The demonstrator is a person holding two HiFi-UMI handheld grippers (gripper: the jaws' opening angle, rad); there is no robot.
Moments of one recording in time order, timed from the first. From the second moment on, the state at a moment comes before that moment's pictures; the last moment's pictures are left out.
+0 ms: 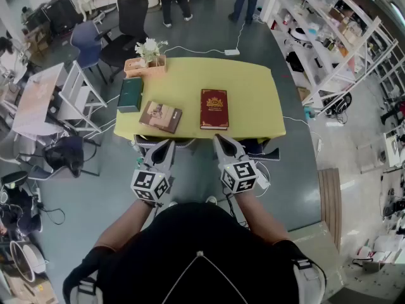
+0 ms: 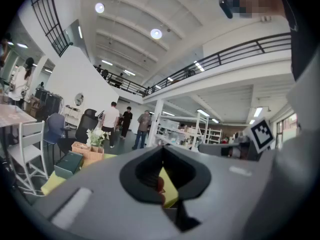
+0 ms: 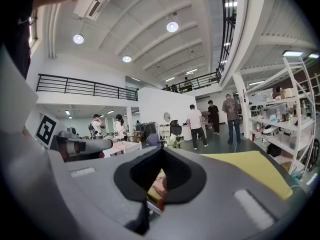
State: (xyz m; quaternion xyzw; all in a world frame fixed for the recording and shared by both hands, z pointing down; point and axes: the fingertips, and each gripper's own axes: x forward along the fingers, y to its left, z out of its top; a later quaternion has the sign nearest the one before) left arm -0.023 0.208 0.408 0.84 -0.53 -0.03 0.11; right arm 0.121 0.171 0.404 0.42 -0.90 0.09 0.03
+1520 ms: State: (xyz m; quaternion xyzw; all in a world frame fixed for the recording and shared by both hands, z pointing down) left arm -0.114 0.245 0.443 0.84 -0.52 -0.03 0.14; right arm 0.054 0.208 0.439 0.48 -0.86 0.14 0.04
